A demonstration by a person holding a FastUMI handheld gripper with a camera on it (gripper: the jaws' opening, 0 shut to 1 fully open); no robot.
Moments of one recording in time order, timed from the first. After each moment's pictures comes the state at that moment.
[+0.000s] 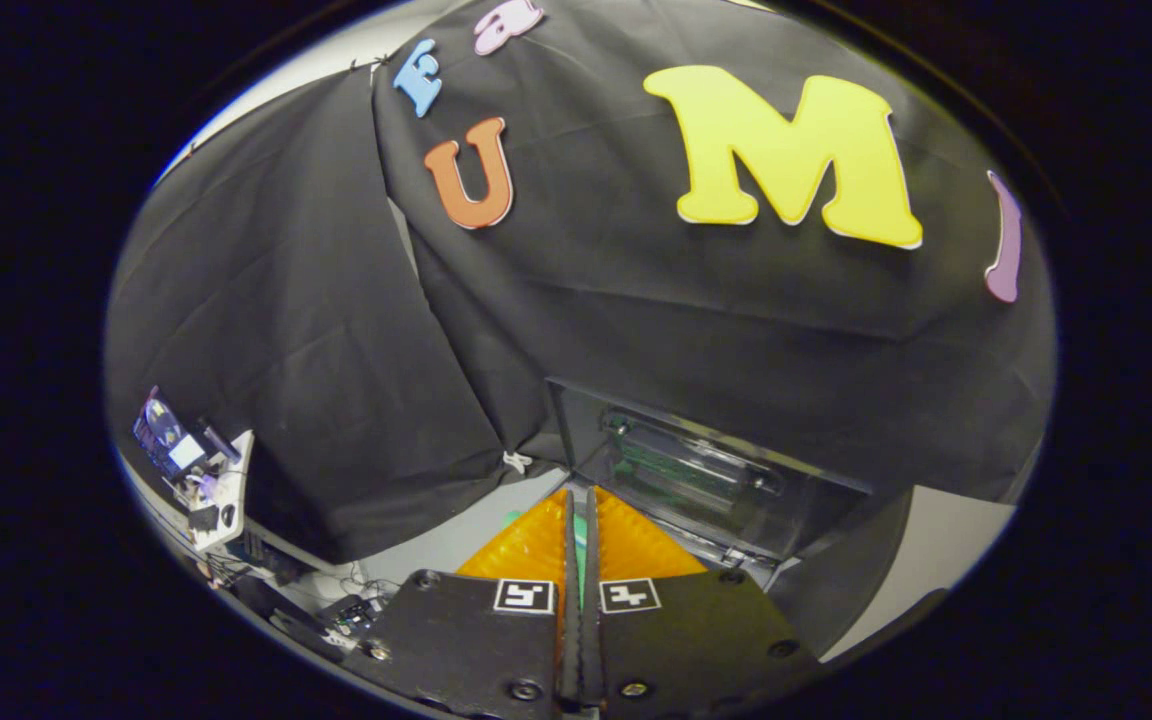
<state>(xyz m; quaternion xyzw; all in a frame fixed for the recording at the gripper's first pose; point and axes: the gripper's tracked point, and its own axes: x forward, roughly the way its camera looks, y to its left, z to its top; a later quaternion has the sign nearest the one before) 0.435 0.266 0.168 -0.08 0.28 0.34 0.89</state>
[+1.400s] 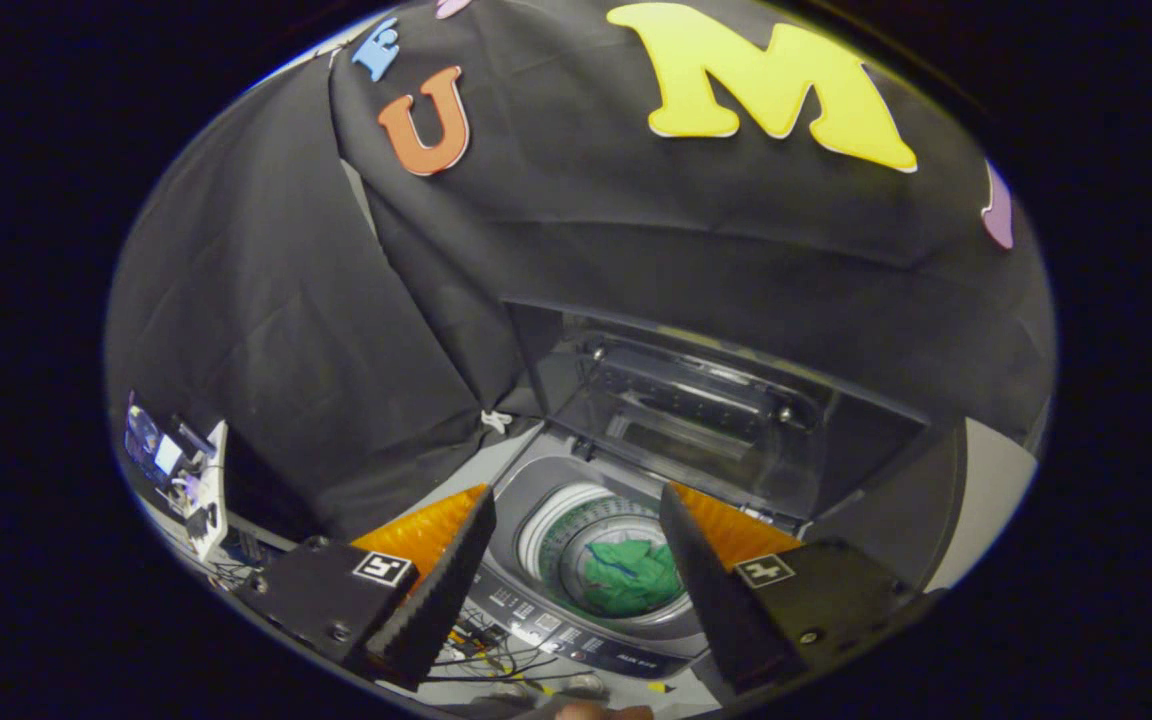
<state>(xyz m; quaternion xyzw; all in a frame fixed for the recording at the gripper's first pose) 0.473 0.248 0.109 -0.08 0.33 0.26 0.91</state>
